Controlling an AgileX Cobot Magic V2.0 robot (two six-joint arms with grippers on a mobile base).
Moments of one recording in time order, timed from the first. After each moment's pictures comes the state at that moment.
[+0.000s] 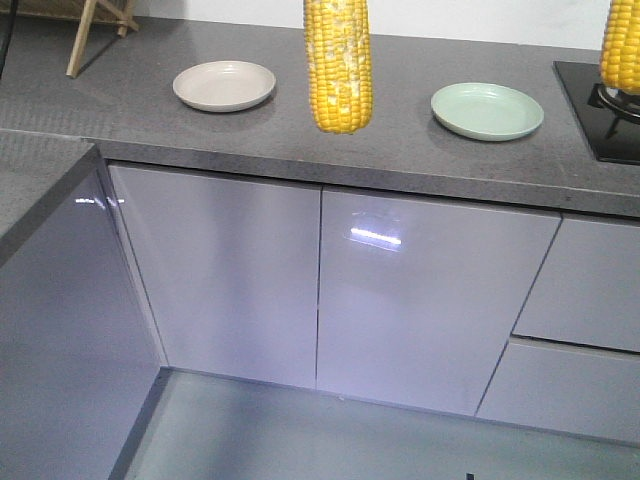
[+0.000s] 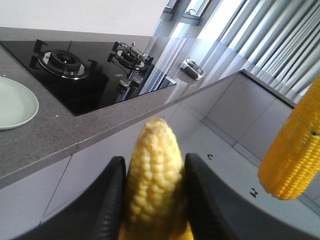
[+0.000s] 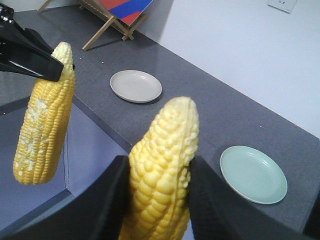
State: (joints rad) left arm -0.27 2.26 -2.94 -1.03 1.28 0.14; right arm -0.14 1.41 -2.15 0.60 1.29 -0.55
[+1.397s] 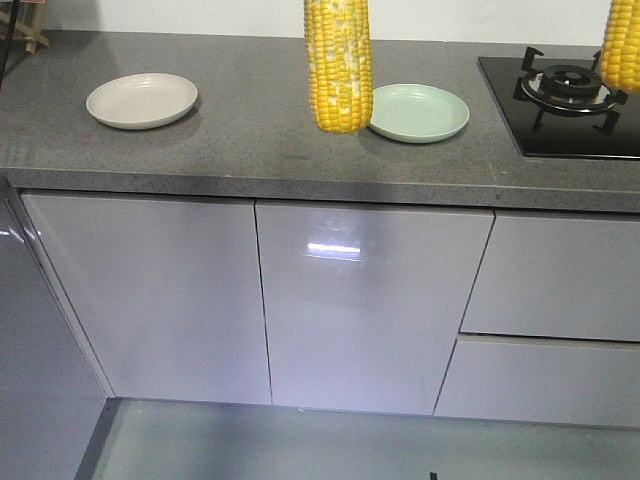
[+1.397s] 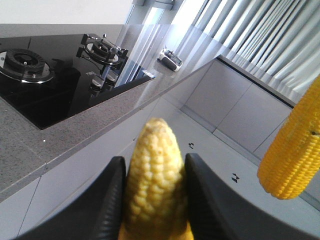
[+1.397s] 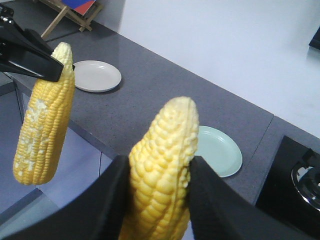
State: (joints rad) left arm -0.27 2.26 -2.94 -1.03 1.28 0.14; right arm -0.14 1.41 -2.15 0.60 1.29 -0.55
